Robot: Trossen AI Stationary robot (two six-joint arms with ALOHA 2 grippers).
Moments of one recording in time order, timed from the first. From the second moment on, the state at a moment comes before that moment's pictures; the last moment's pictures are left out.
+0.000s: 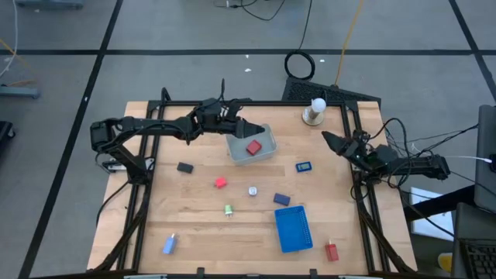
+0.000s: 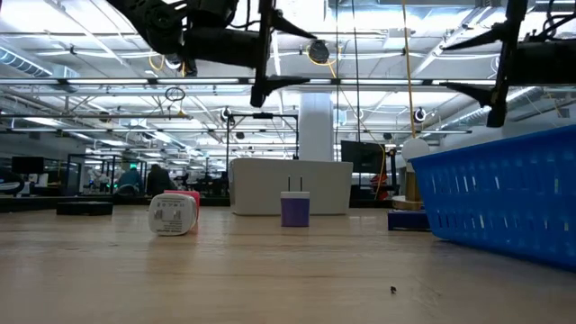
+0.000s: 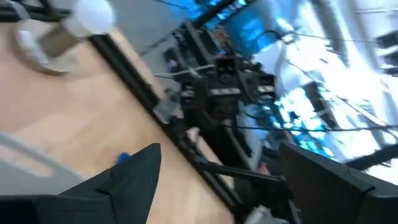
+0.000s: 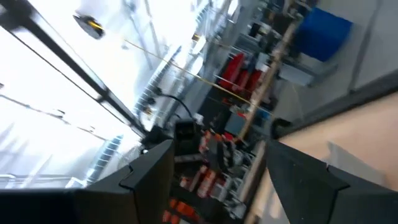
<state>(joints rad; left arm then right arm) 0.34 1.58 0.99 0.51 0.39 -0.91 0.05 0.02 0.01 0.35 0.61 0.96</state>
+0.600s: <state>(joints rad) 0.34 1.58 1.00 0.77 0.63 -0.87 0.05 0.03 0.01 0.55 0.57 0.87</state>
